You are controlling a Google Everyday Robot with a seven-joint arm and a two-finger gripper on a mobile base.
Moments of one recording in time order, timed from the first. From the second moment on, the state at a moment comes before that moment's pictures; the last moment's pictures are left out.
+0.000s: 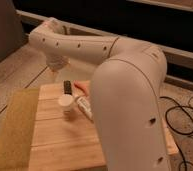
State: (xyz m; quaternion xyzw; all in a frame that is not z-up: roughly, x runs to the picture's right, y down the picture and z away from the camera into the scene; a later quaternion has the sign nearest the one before) arm -0.188 -0.062 0.733 -0.21 0.08 0.42 0.88
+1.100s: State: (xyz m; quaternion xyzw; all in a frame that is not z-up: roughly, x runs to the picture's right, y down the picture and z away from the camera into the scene) arm -0.087 -0.002 0.746 -0.20 0.17 0.62 0.74
